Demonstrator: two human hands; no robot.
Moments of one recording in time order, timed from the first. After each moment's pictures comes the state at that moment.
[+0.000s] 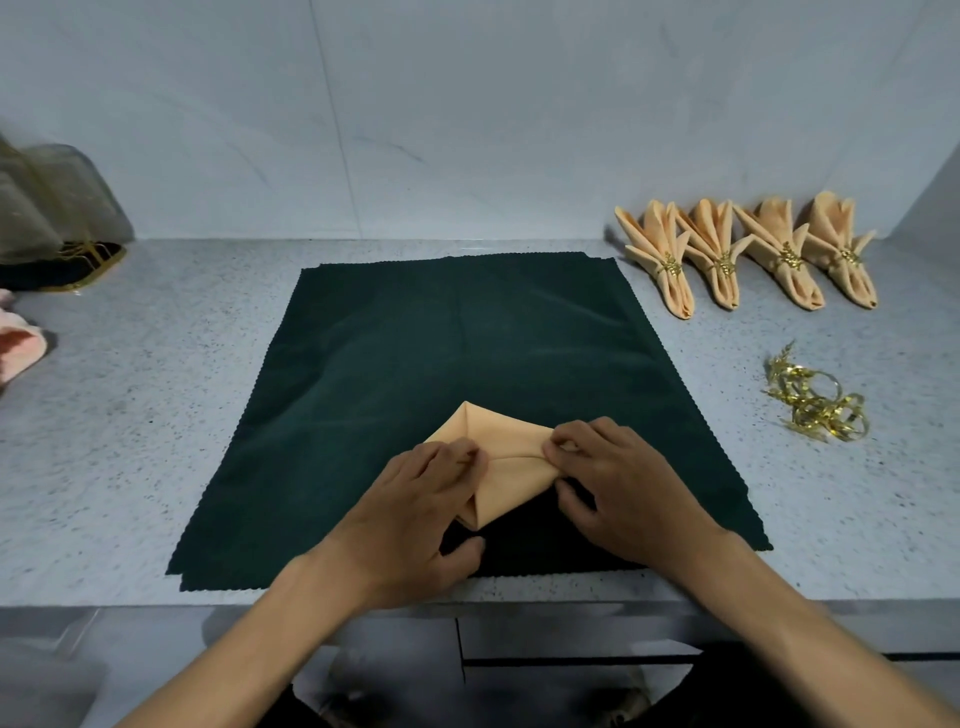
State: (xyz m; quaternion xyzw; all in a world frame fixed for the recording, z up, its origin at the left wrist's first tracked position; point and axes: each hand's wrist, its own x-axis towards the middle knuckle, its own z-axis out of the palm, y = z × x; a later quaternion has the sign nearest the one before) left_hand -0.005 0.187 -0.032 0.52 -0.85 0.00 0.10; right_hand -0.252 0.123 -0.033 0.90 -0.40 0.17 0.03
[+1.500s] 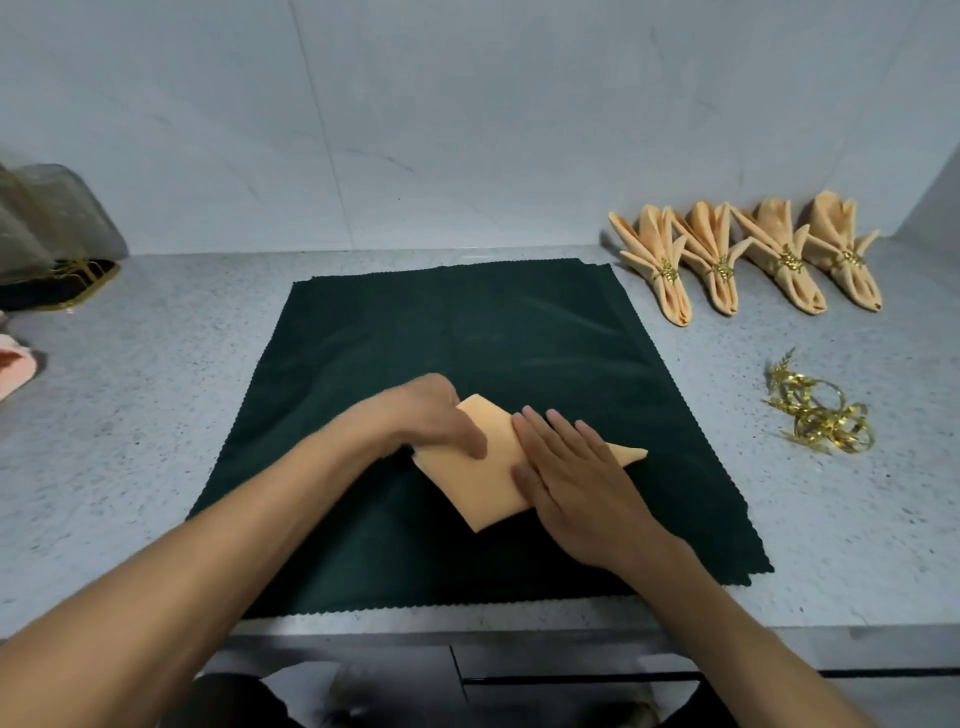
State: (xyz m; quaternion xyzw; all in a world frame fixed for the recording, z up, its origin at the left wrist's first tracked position) left_hand -0.025 0.082 0.038 0.72 -0.63 -0.30 0.03; right_hand -0.222 0.115 -0.035 0.86 -0.49 0.06 -0.09
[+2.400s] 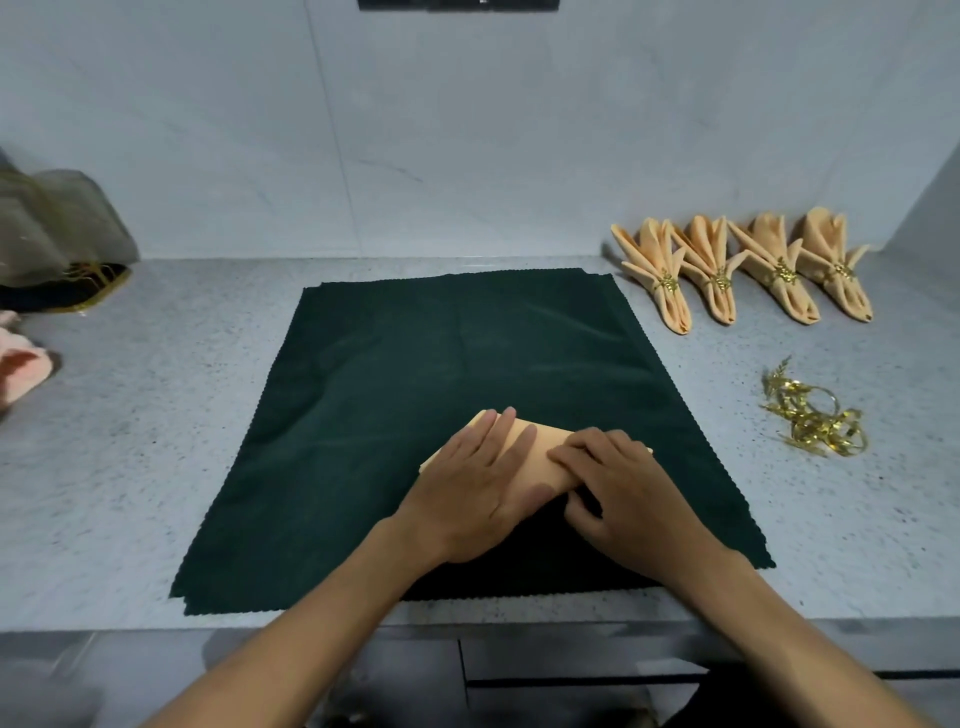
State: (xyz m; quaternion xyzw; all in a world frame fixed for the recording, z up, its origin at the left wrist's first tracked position) left_hand -0.046 0.132 -0.036 0.56 -0.82 -0.08 0.04; right_hand -0.254 0.117 -0.033 0.88 -0.45 0.17 0.01
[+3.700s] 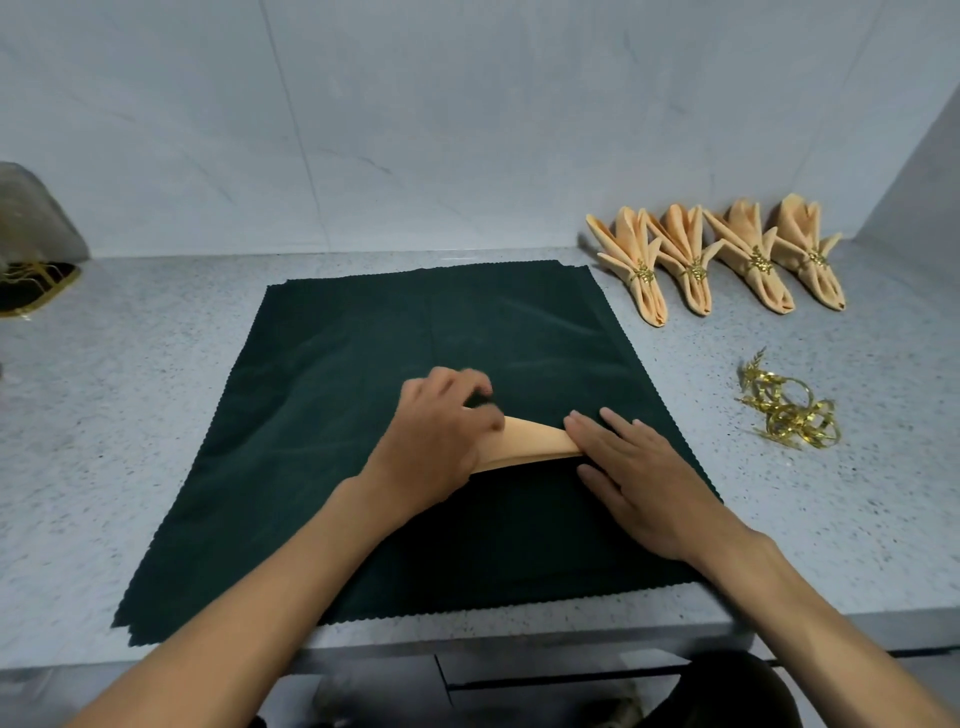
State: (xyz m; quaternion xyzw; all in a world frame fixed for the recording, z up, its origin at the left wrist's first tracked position) left_hand -0.040 0.093 -0.017 0.52 -0.83 0.10 0.19; right_hand -0.302 0.098 -0.034 0.86 -0.50 0.04 -0.06
